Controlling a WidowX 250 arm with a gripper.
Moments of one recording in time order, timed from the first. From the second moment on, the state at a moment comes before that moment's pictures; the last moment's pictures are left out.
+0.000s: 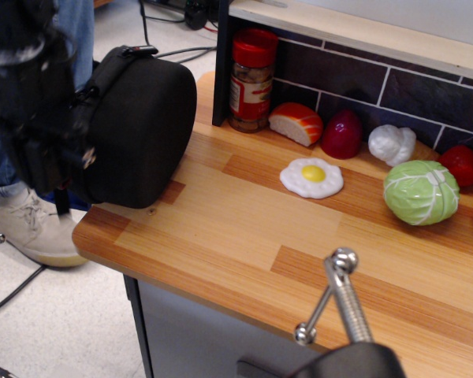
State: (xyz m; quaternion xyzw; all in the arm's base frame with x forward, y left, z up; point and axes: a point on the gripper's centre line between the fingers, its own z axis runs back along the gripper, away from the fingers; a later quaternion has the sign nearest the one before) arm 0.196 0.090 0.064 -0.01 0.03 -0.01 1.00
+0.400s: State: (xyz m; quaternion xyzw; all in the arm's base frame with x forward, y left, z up) arm 0.174 0.099 0.033 0.01 0.00 -0.06 1.00
